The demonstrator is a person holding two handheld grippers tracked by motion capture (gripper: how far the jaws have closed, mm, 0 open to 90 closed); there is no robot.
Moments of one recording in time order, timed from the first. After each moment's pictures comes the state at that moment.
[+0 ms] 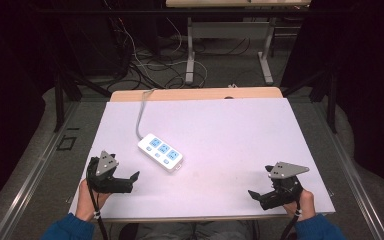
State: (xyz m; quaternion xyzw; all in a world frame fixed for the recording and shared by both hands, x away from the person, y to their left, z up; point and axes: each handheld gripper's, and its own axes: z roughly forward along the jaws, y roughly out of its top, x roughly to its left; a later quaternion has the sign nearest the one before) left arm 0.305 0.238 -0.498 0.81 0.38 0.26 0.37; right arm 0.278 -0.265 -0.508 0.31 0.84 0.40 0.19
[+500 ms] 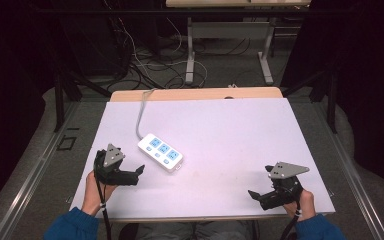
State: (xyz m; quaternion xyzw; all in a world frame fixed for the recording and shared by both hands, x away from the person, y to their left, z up) left arm 0.327 0.224 -0.497 0.81 0.38 0.26 0.37; right arm 0.278 -0.265 -0.507 0.31 0.84 0.40 0.19
